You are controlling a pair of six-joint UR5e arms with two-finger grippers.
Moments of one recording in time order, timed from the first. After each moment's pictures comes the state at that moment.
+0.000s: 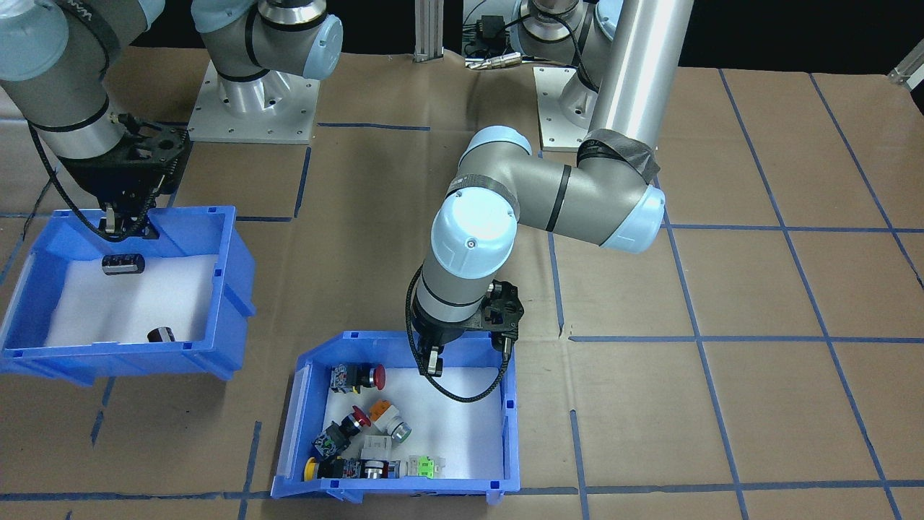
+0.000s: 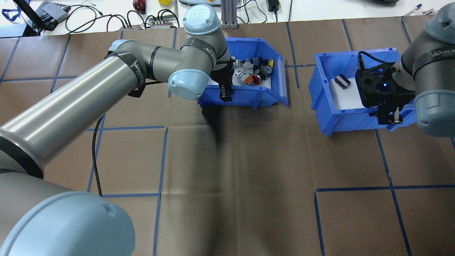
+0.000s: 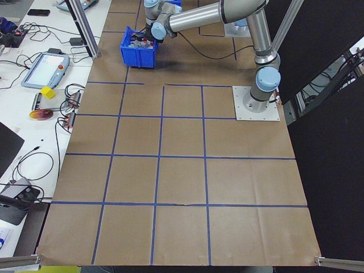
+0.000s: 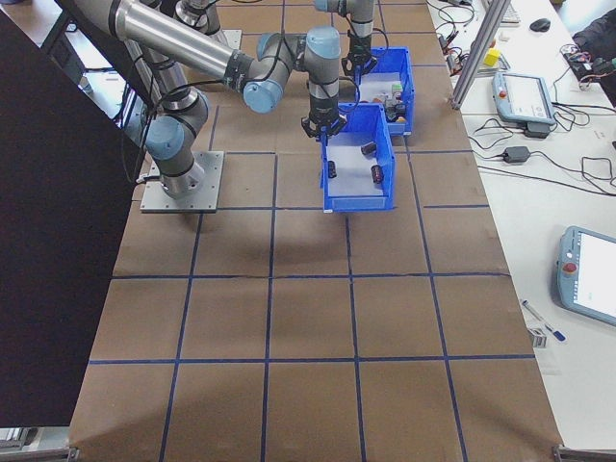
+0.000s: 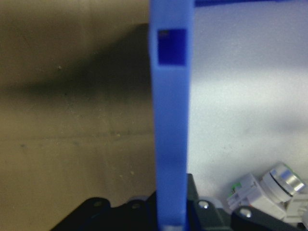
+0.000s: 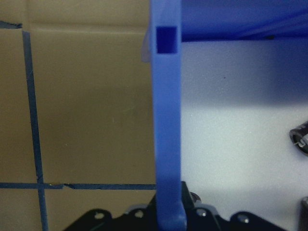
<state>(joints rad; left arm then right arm) -1.88 -2.12 -1.48 -1.03 1.44 -1.81 1.31 -1.65 1.99 -1.98 -1.62 -1.86</state>
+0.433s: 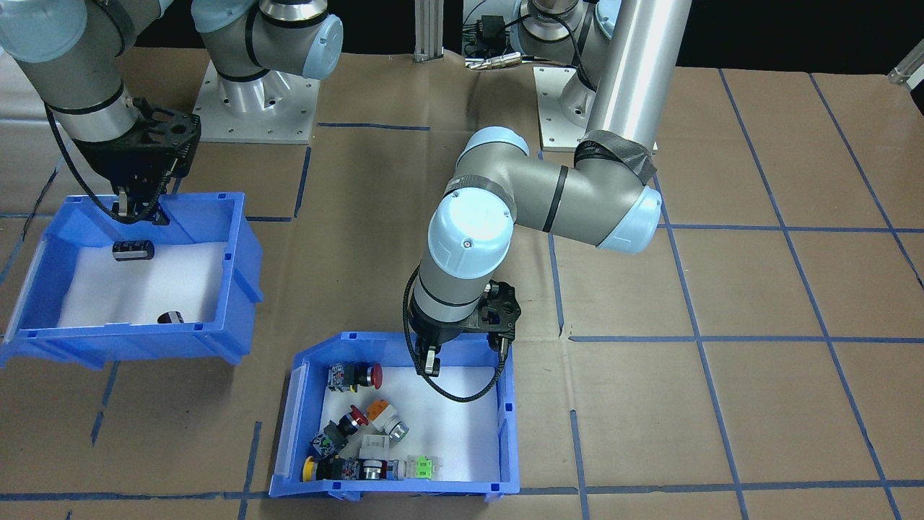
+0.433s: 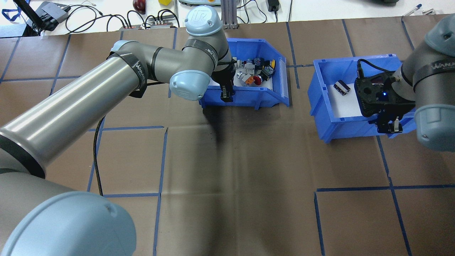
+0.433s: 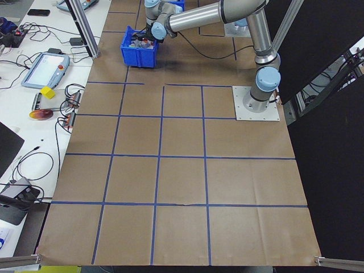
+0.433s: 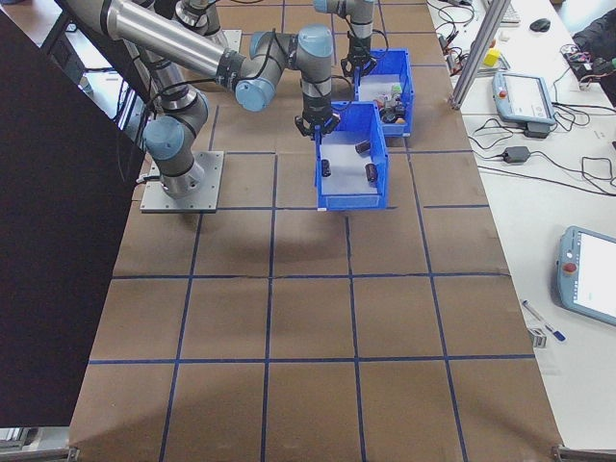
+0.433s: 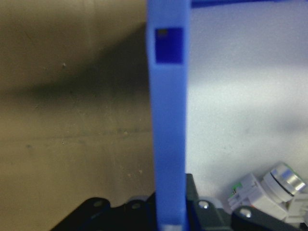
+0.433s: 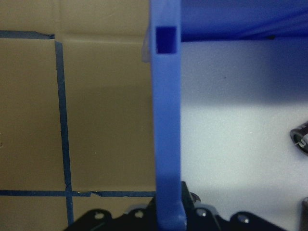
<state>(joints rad) -1.88 -2.12 -1.48 -1.03 1.43 -1.81 1.31 -1.71 2.05 -1.98 -1.62 -1.85</state>
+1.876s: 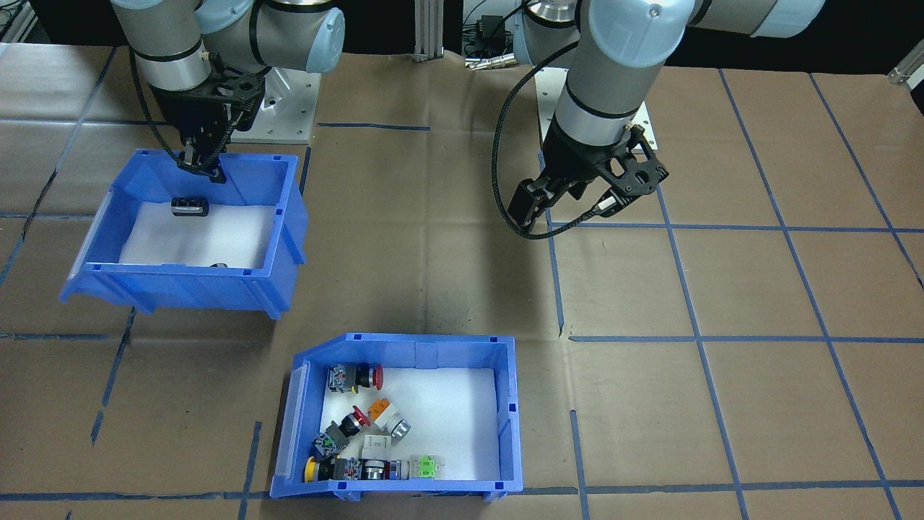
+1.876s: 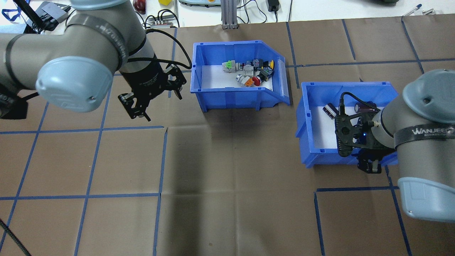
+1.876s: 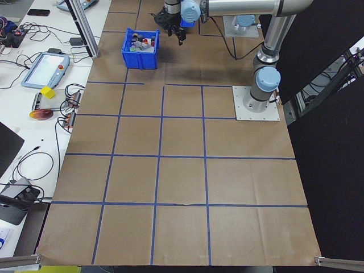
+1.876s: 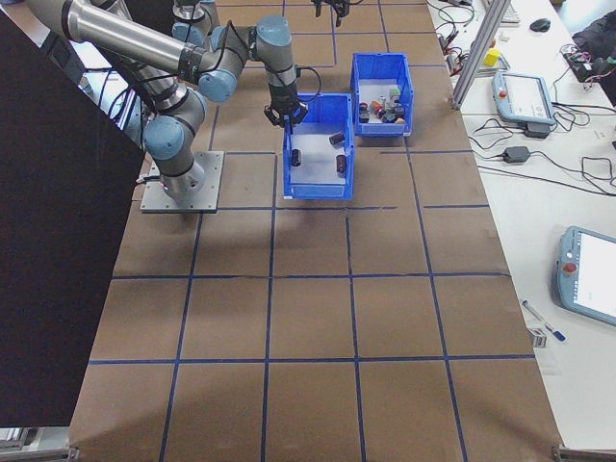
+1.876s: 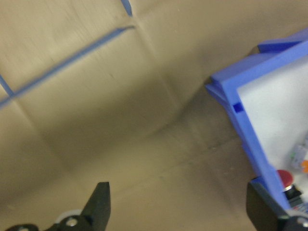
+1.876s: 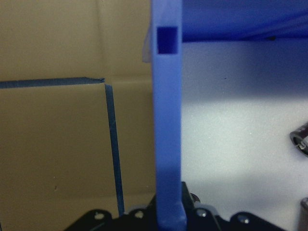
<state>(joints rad) -1.68 -1.58 -1.71 -1.46 1.54 -0.64 1.45 -1.92 2.23 -1.98 -1.62 -1.63</state>
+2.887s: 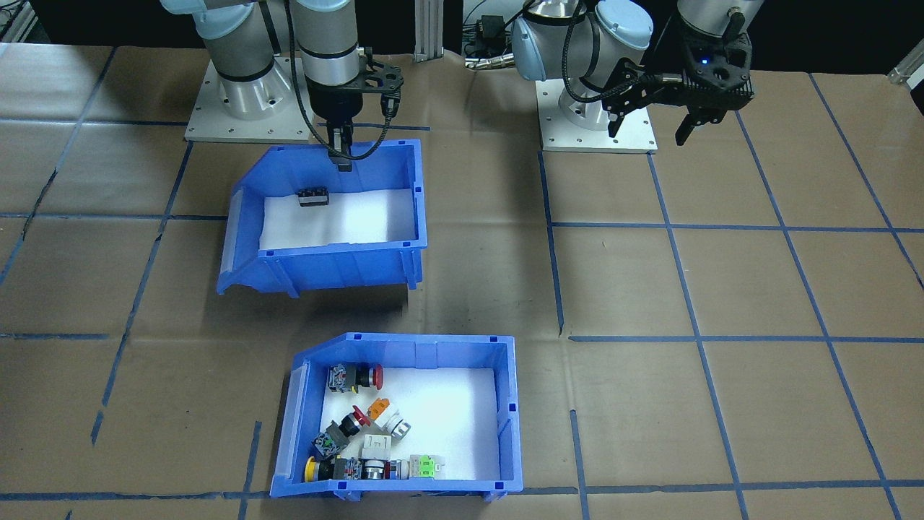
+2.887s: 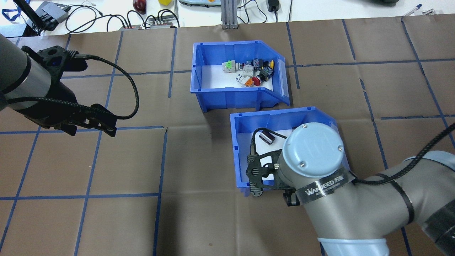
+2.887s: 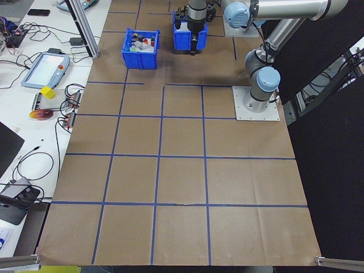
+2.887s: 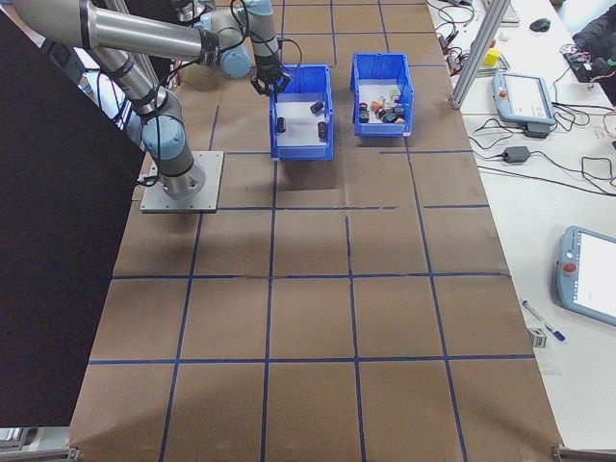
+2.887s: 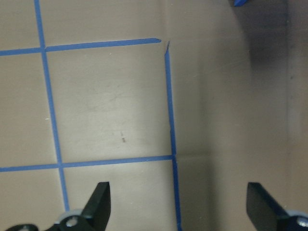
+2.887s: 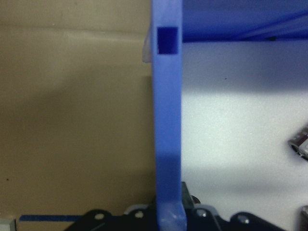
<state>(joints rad) -1.40 -1.30 -1.83 -1.58 1.53 0.25 1.97 -1.78 2.23 -2.09 -1.63 -1.23</state>
